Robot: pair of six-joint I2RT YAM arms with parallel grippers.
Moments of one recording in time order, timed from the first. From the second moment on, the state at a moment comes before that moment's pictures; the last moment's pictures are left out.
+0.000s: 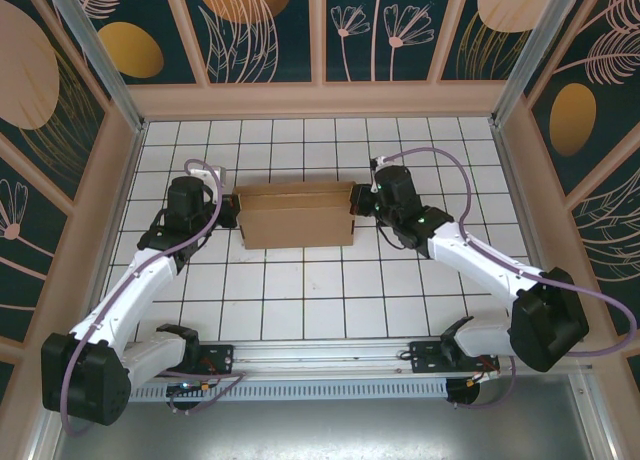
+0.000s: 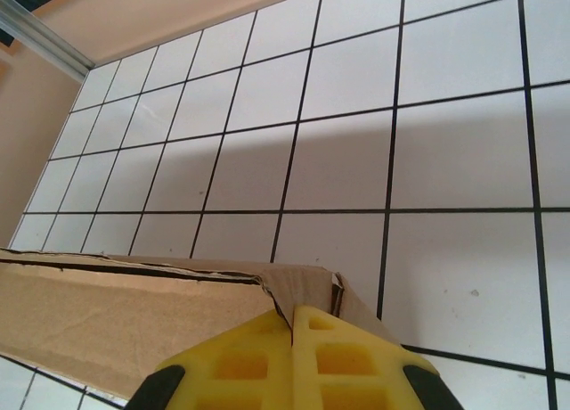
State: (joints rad) left arm -0.25 1.07 0.73 -0.25 0.15 -0.28; right arm 0.64 1.30 0.87 -0.11 0.05 0.59
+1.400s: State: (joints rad) left arm -0.26 0.89 0.50 -0.06 0.15 -0.31; right arm 0.70 1.17 0.62 0.16 0.10 0.35
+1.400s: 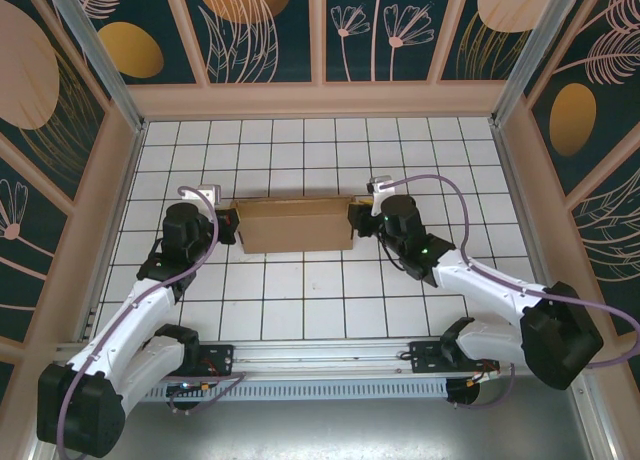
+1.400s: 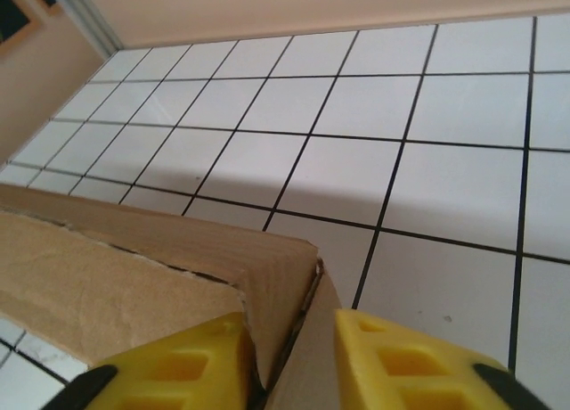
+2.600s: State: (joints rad) left arm -0.27 0.87 0.50 -0.10 0.14 -0.30; right arm 0.81 1.41 0.98 -0.04 0.09 0.24
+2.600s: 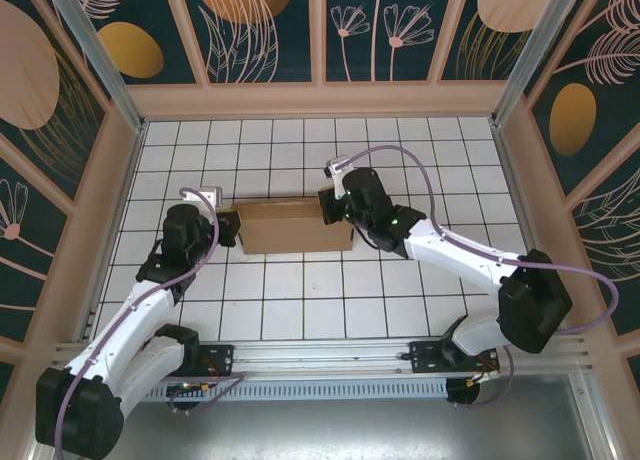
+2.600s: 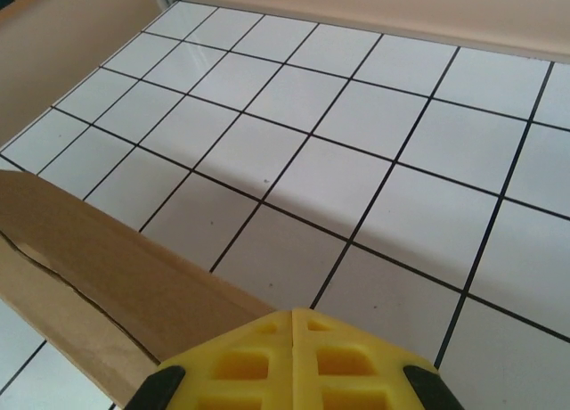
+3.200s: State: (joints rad) left arm -0.28 0.82 0.50 -0.17 0.23 -0.37; right arm 0.85 1.41 0.93 0.04 0.22 0.24
